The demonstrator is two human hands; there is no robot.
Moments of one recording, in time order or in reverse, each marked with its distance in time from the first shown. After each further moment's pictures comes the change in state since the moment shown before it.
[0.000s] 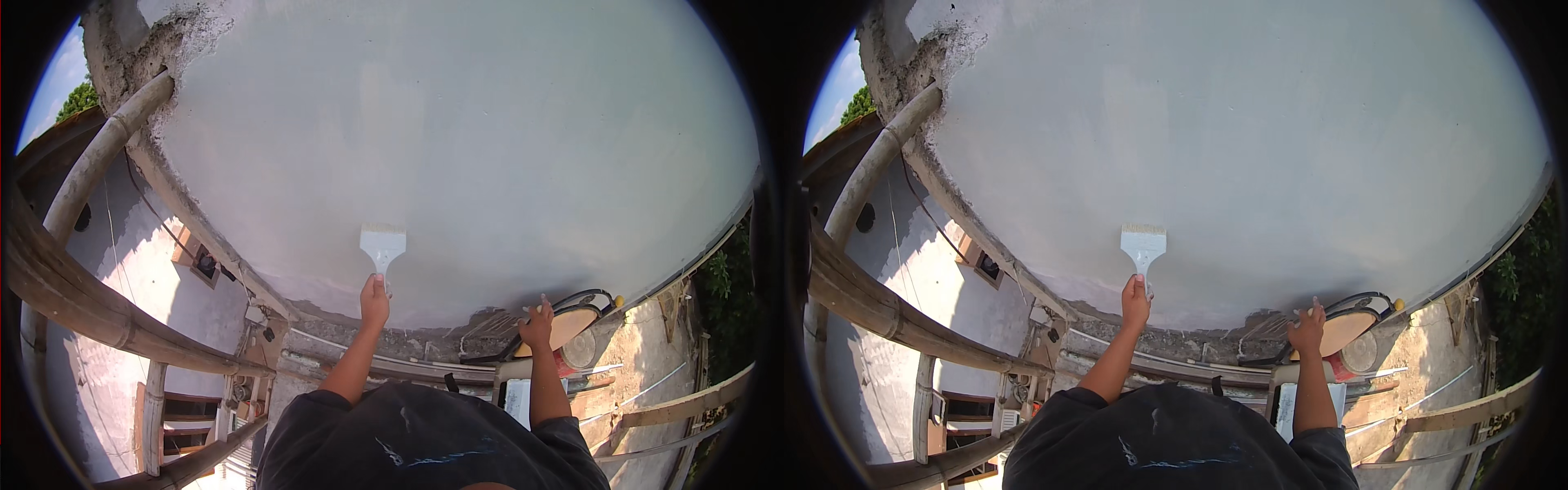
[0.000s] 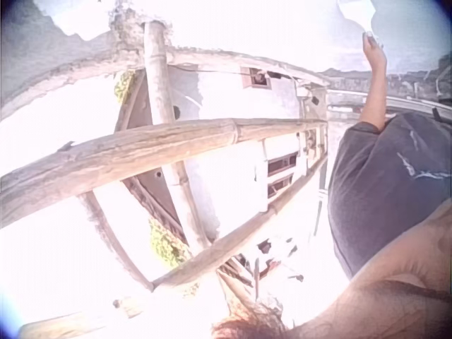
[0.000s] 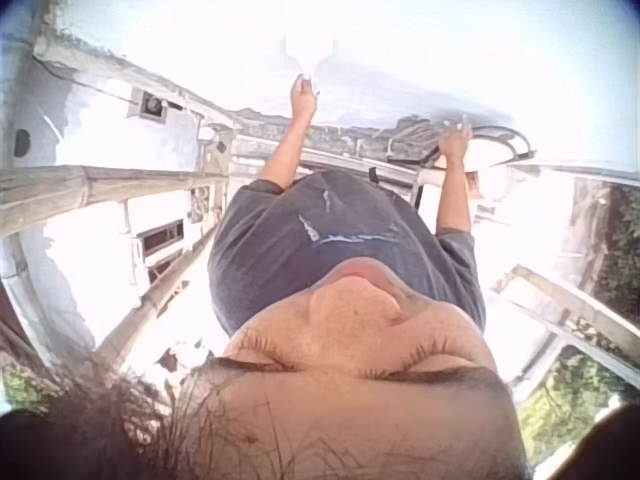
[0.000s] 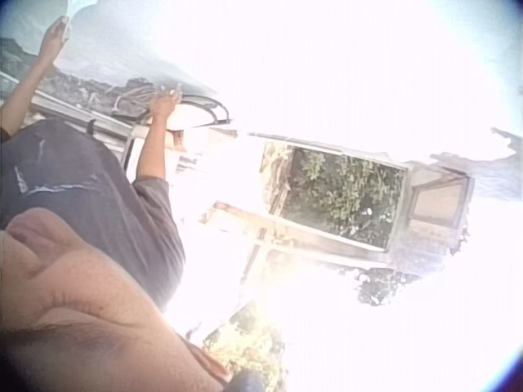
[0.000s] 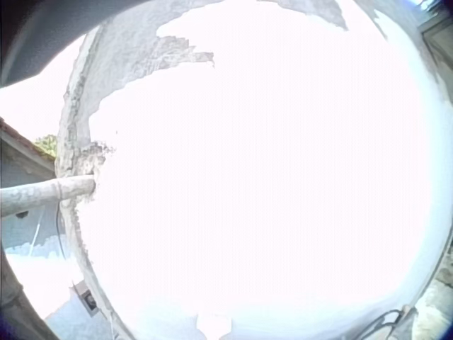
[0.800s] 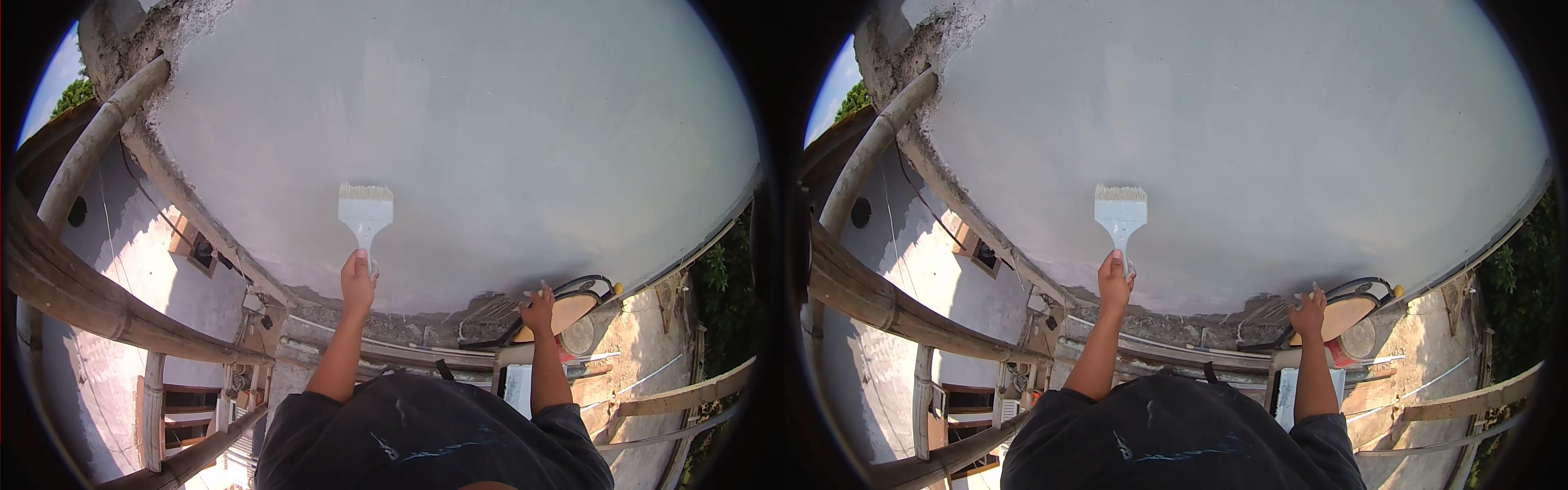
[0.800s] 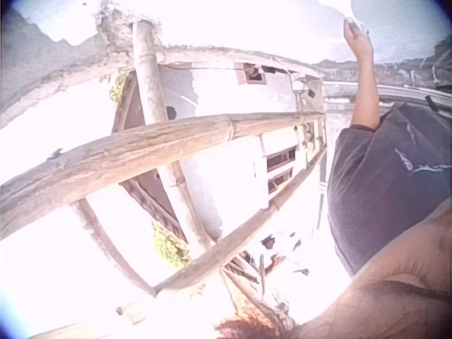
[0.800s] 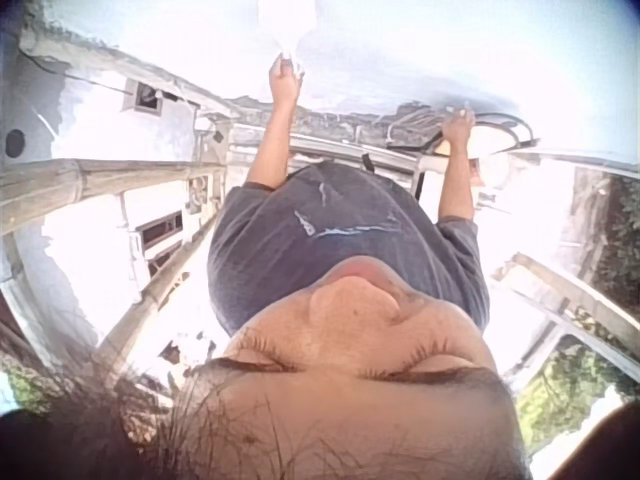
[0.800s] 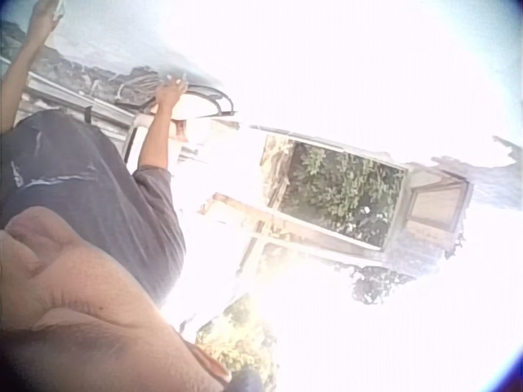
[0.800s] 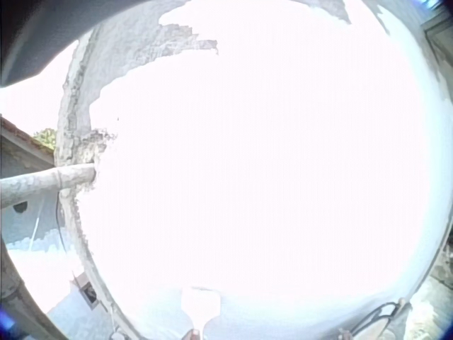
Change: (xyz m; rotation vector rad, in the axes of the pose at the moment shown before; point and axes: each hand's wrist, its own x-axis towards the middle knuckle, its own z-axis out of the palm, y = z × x) left_hand -0.006 0.081 -0.023 -0.141 0.012 -0.161; right_hand 0.000 0.011 0.010 0.001 -0.023 0.022
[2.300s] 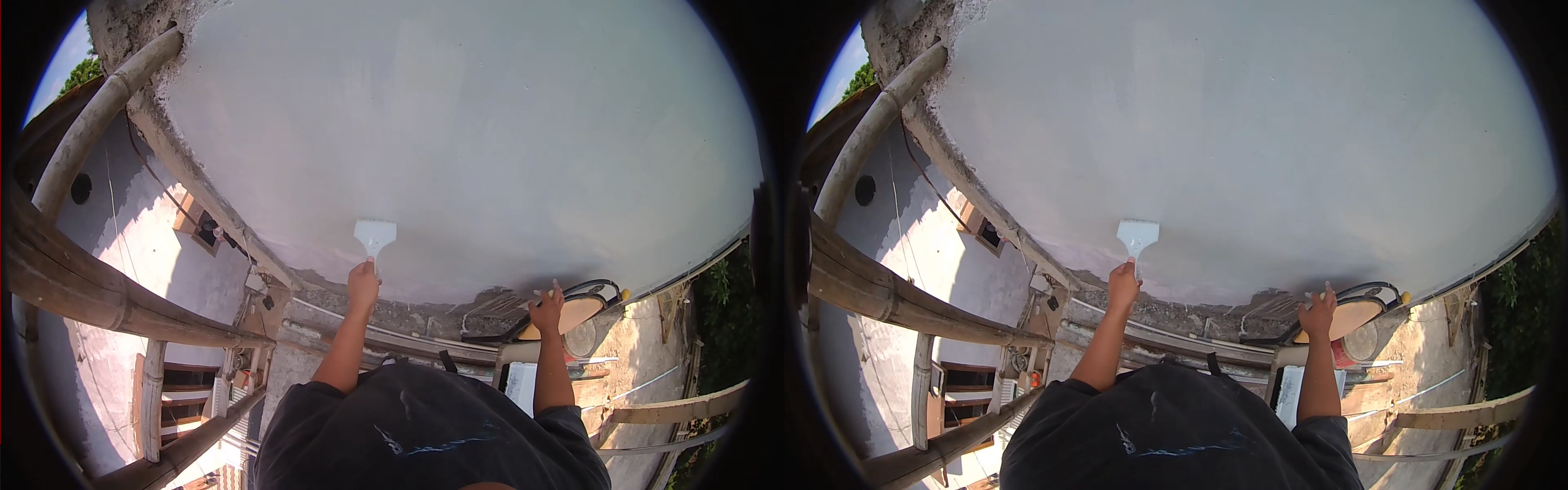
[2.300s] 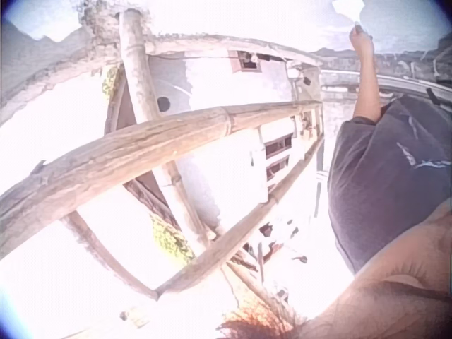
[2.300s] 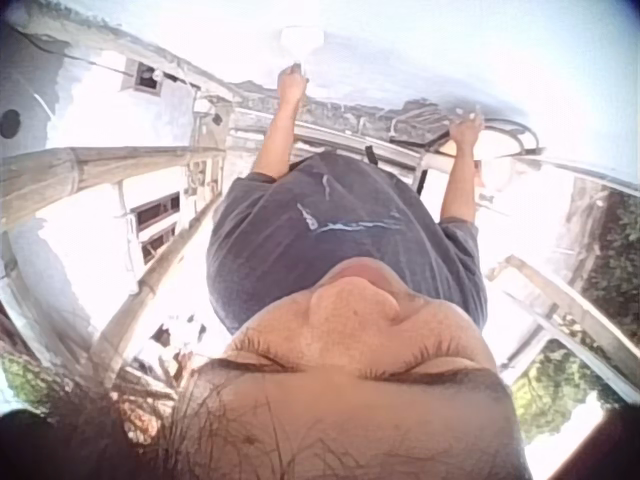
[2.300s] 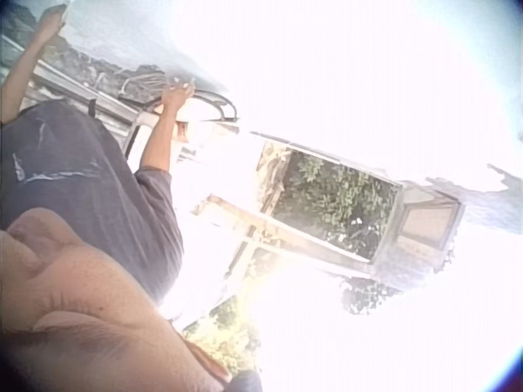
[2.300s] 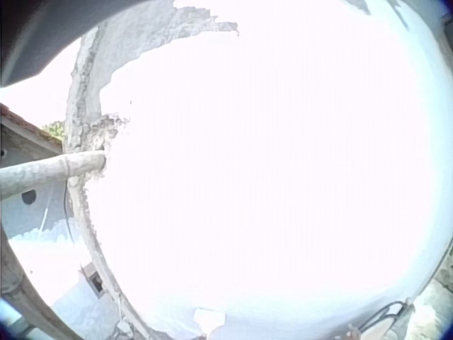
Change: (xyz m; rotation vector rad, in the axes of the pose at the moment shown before) left_hand 0.016 -0.074 -0.035 0.297 0.131 -0.166; right_hand -0.003 -0.003 -0.001 -0.019 0.006 0.010
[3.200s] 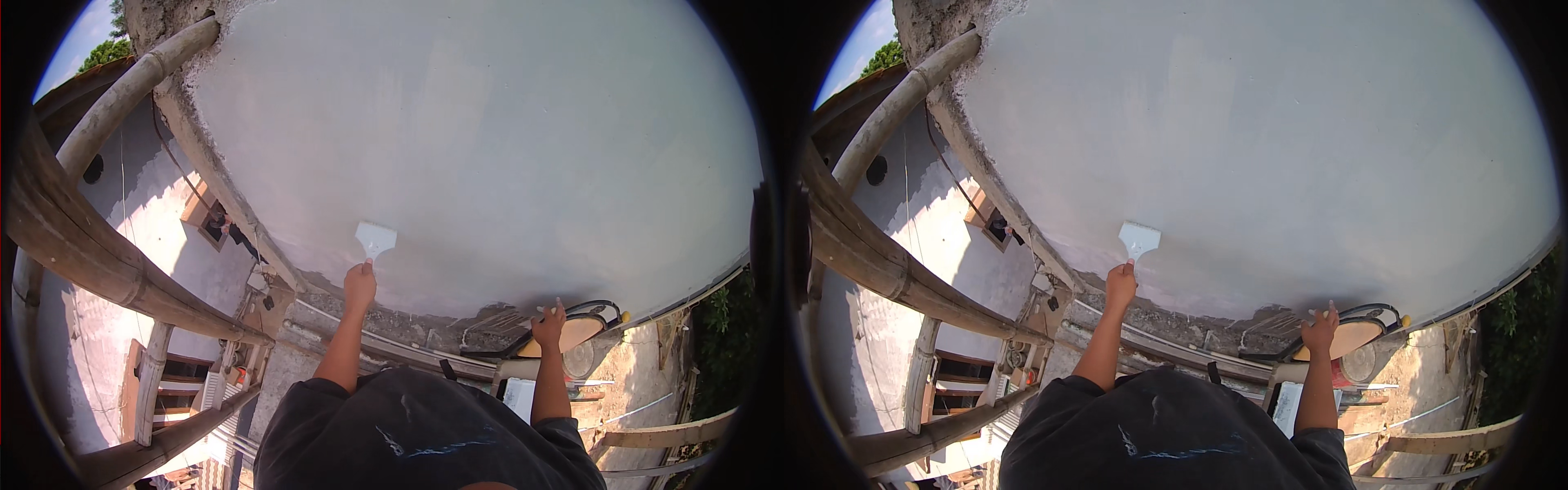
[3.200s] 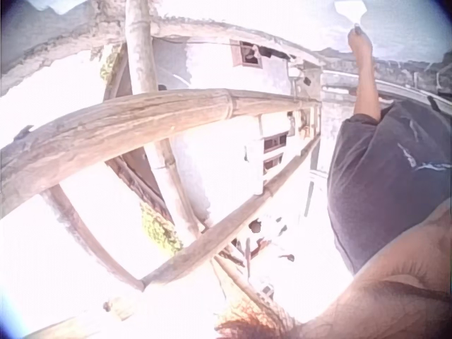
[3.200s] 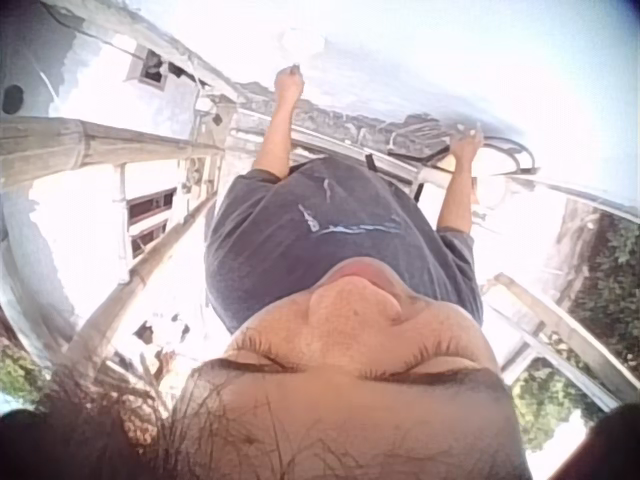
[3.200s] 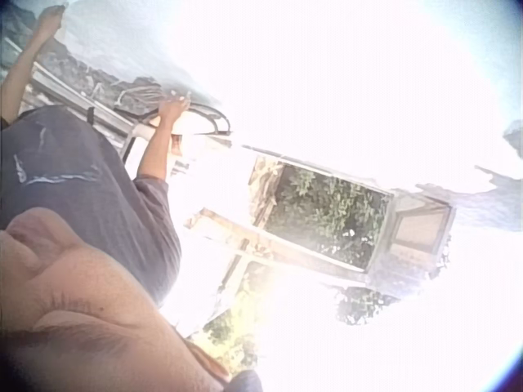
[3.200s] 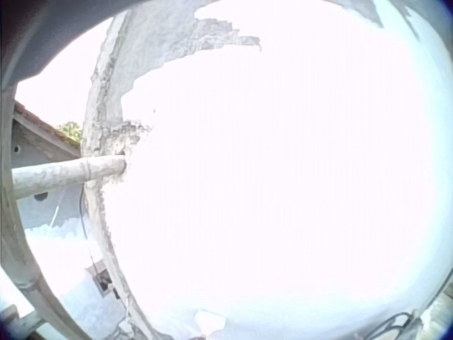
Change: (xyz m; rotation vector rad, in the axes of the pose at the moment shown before) left_hand 0.019 -0.002 -0.033 0.350 0.180 0.157; right_hand 0.004 -0.003 0.000 0.016 -0.014 -0.003
